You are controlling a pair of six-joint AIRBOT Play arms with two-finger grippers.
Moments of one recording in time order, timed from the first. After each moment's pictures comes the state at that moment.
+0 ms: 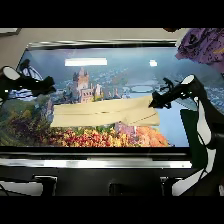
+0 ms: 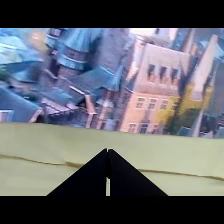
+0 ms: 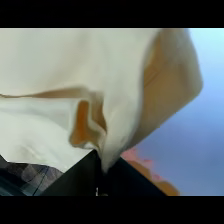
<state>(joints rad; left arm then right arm) 0.08 -1.63 1.55 1.17 -1.12 -1.71 -0.14 -1.85 1.60 -0.98 1.45 1.44</state>
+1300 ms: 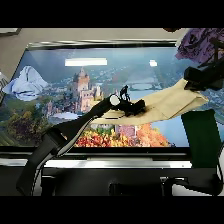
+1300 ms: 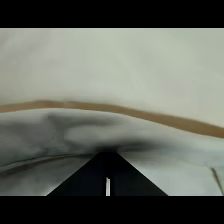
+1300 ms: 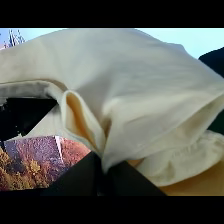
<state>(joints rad) -0.72 -2.22 1.99 0.65 -0.76 -1.88 -0.14 -1.46 1.89 -1.40 1.73 1.71</state>
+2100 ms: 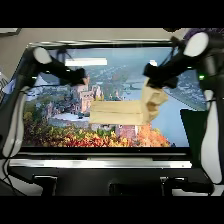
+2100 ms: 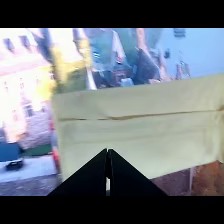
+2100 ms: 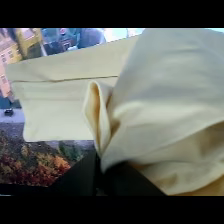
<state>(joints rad) -0.18 -1.75 2.00 1.23 -1.43 -1.81 0.26 -1.55 1.91 -1.32 1.55 2.08</state>
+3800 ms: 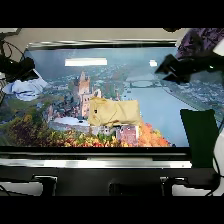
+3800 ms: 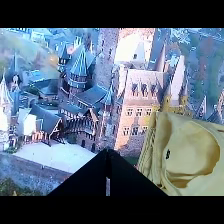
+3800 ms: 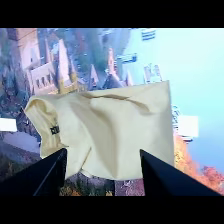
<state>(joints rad) 0.13 -1.61 2.00 1.28 -1.55 -1.78 -0.13 -1.53 1.80 -0.96 1.46 1.71</state>
